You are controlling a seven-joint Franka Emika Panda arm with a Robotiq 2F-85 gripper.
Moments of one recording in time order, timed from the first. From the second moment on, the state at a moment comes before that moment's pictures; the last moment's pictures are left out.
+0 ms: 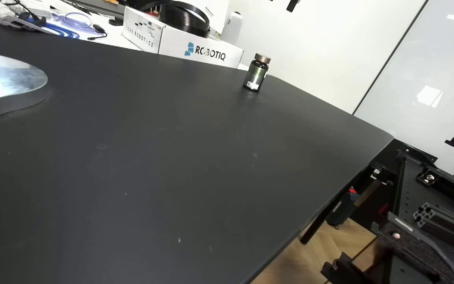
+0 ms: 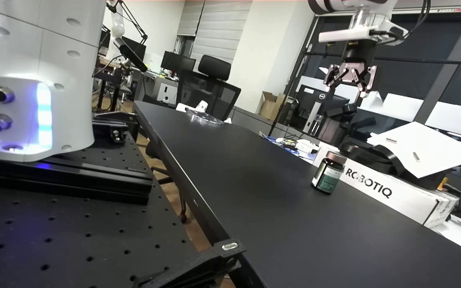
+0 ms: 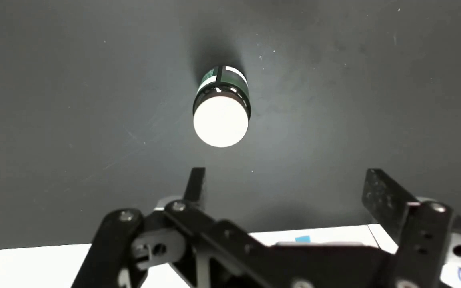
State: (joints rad) arm -0.09 0.24 -0.02 -1.93 -0.02 2.34 0.08
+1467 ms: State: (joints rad) arm -0.10 0.55 -0.07 -1.80 -0.02 2.42 0.07
